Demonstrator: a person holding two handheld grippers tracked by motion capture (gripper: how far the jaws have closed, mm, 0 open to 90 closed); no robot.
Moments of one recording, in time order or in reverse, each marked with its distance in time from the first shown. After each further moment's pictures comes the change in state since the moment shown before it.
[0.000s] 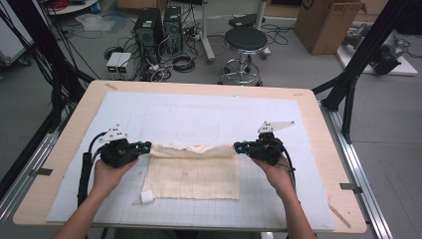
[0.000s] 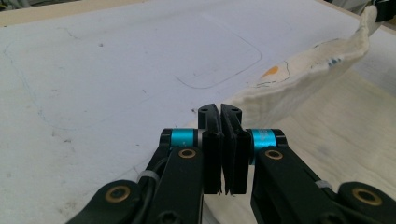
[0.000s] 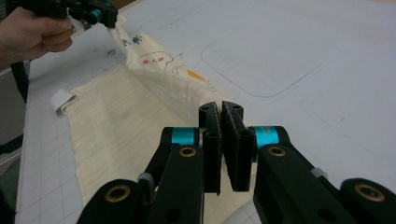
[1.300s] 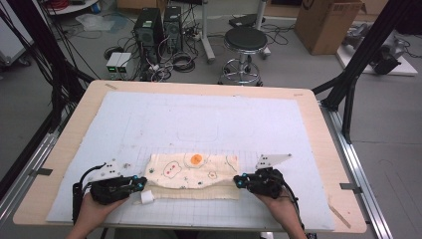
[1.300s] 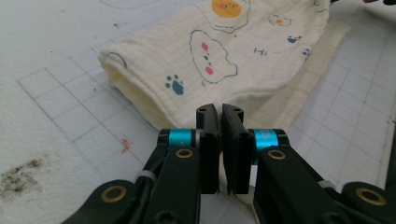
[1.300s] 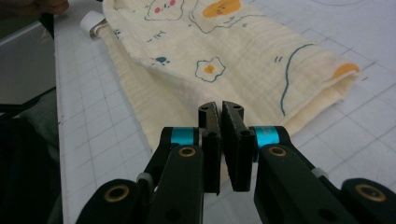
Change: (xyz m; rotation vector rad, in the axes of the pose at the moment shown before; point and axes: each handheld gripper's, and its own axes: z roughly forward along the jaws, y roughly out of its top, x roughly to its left) left arm -0.038 -0.063 -0.038 0.079 -0.142 0.059; right arm 0.046 -0.067 -0.005 0.102 0.047 -0.028
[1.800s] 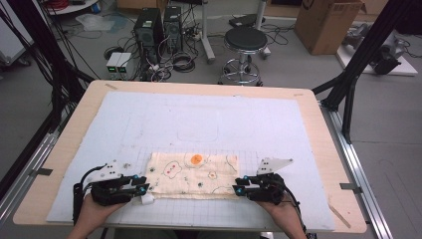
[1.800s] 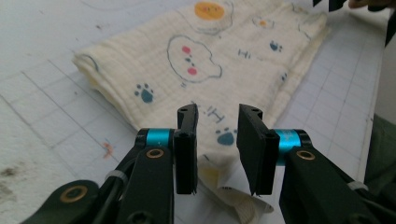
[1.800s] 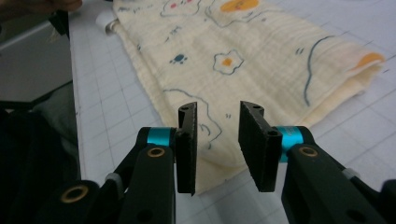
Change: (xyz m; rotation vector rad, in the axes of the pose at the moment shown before) left arm -0.002 0.000 0.003 0.021 -0.046 0.012; right arm 0.010 -0.008 -0.003 -0.001 0.023 -0.018
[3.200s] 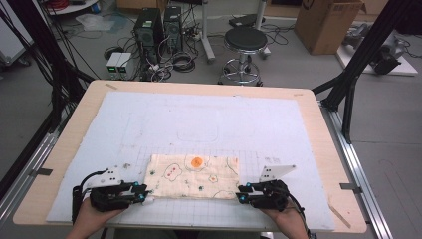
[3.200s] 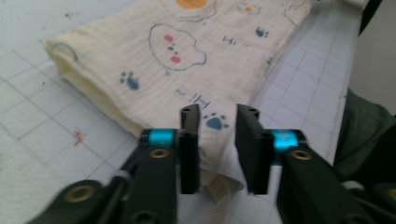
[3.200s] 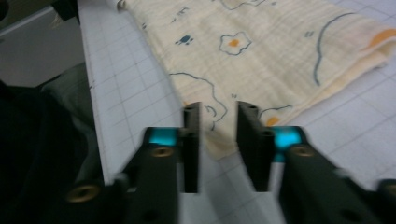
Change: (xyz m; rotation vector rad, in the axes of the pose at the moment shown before) left arm -0.010 -0.003 -0.007 -0.003 -0.072 0.041; right arm 0.008 -0.011 -0.009 0.024 0.004 -0.009
